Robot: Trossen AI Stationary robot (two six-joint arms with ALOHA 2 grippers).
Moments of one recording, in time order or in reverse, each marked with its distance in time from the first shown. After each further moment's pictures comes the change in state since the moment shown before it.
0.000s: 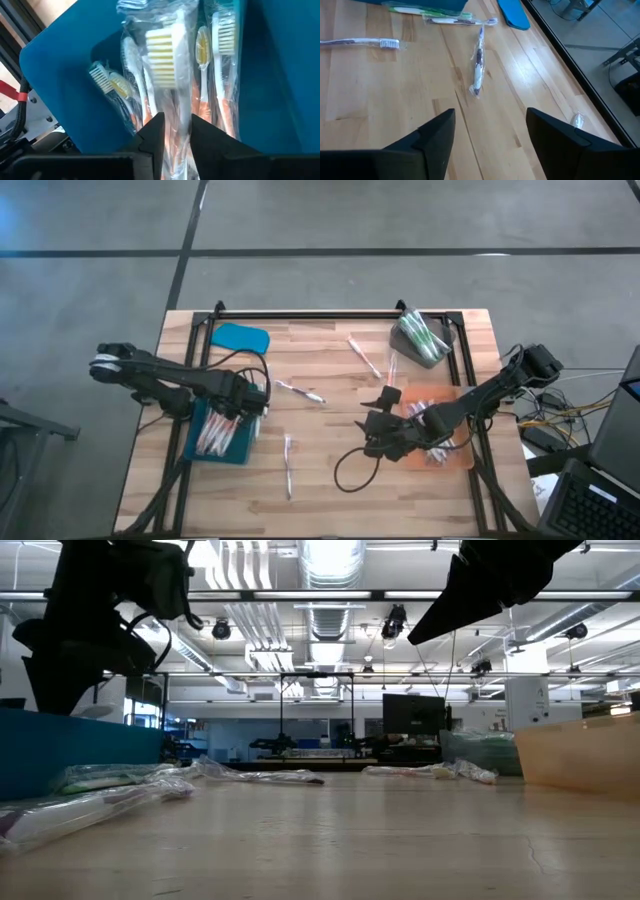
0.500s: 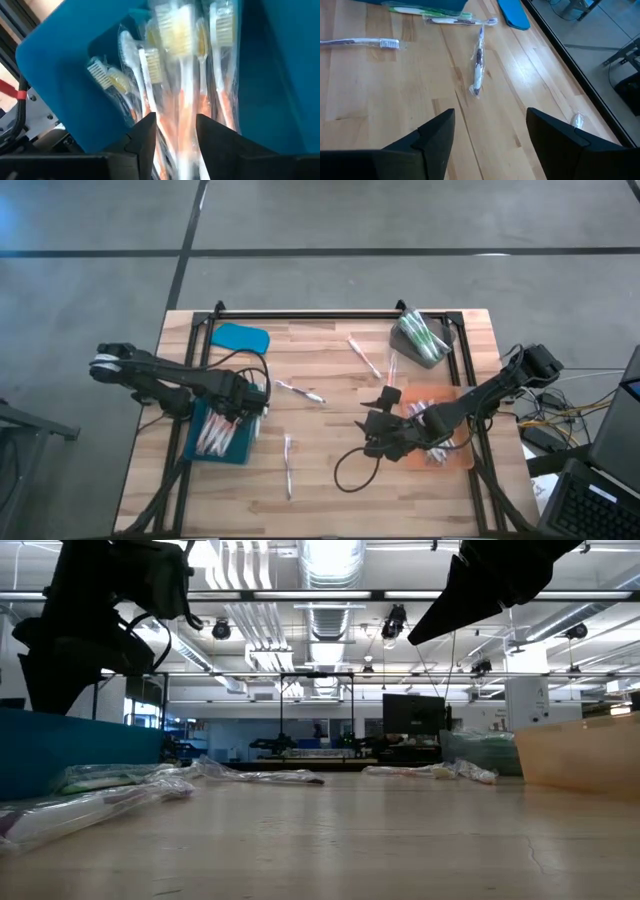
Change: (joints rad) left arm 0.000 0.000 0.004 -0.010 0.023 0.026; right arm 0.000 0.000 0.000 0.000 0.000 0.000
